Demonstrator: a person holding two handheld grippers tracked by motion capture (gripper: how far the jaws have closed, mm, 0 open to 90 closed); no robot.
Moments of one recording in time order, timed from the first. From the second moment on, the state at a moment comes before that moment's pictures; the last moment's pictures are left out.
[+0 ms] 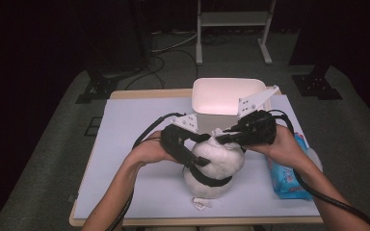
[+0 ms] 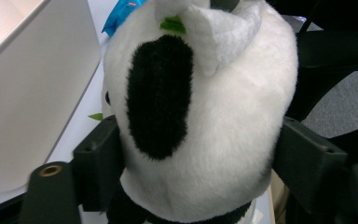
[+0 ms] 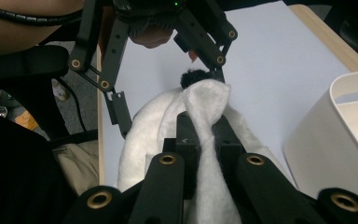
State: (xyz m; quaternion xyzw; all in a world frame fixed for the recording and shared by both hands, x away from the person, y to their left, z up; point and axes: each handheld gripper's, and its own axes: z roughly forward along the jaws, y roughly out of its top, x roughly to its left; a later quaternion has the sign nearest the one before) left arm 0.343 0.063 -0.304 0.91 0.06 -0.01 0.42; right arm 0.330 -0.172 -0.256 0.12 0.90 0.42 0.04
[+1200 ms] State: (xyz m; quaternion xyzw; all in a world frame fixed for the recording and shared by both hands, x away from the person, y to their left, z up) left arm 0.347 0.054 -0.336 0.89 0.06 -0.05 0.45; right arm 0.323 -0.205 -0.271 0.15 0.89 0.42 0.03
